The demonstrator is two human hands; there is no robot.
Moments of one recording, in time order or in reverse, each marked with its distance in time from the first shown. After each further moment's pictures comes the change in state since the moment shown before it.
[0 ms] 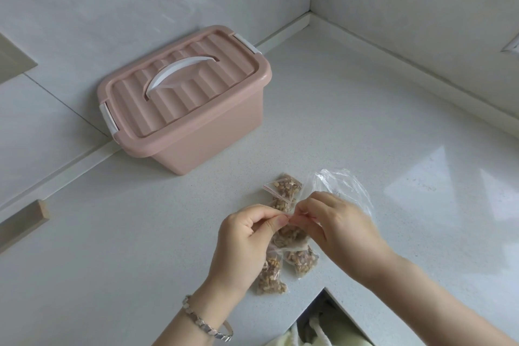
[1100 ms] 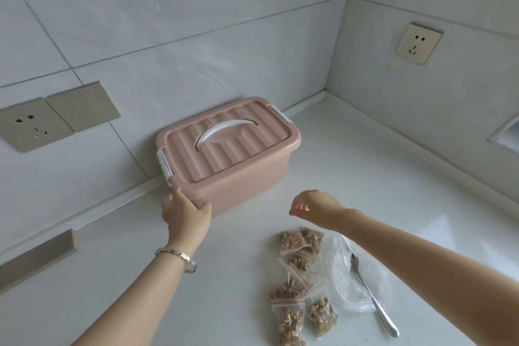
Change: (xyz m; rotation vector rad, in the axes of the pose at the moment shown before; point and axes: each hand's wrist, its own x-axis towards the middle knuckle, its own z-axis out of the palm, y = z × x) left_hand 0.079 -0.026 -0.140 0.361 0.533 -0.370; right_hand 0.134 0.029 0.030 -0.173 -0.496 0.170
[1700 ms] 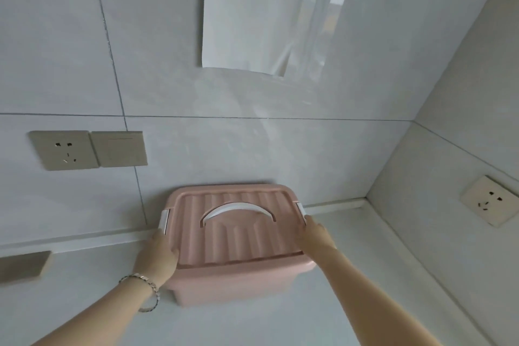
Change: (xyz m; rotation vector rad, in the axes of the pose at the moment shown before) left_hand 0.102 0.013 -0.001 0.163 0.127 -0.142; right_hand 0.169 0.003 -0.104 0.042 0.094 0.249
